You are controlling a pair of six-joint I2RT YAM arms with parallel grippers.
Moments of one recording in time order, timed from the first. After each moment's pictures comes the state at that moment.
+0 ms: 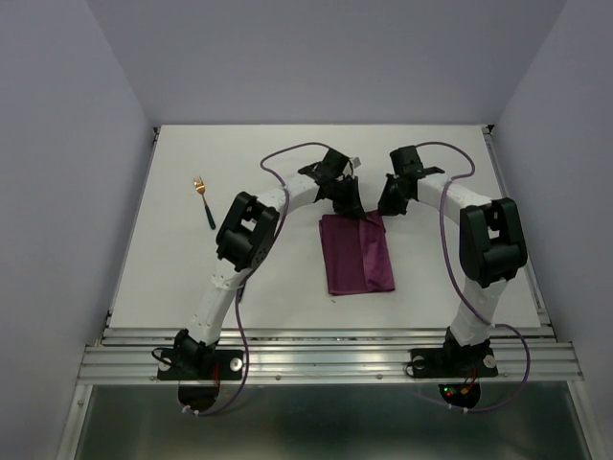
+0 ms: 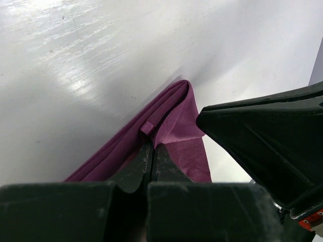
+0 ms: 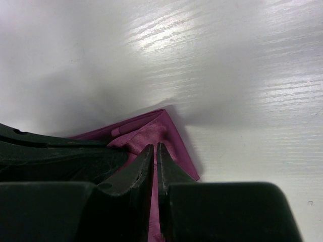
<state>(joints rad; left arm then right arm) -0.65 2.42 1.96 -0.43 0.49 -0.65 0.26 1.91 1.35 -0.50 -0.03 0.63</state>
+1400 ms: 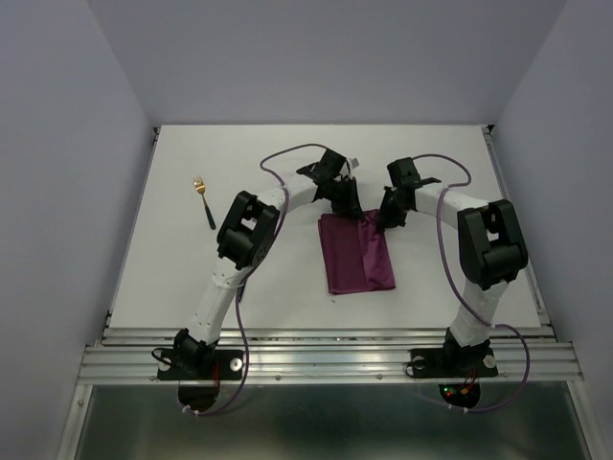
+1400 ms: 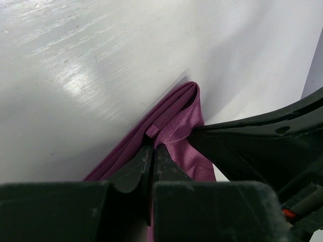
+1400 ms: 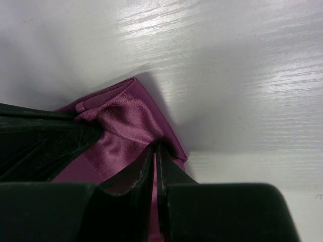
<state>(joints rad) -0.63 2.45 1.97 -0.40 0.54 -0.64 0.28 1.89 1.24 -0.46 -0.03 0.62</state>
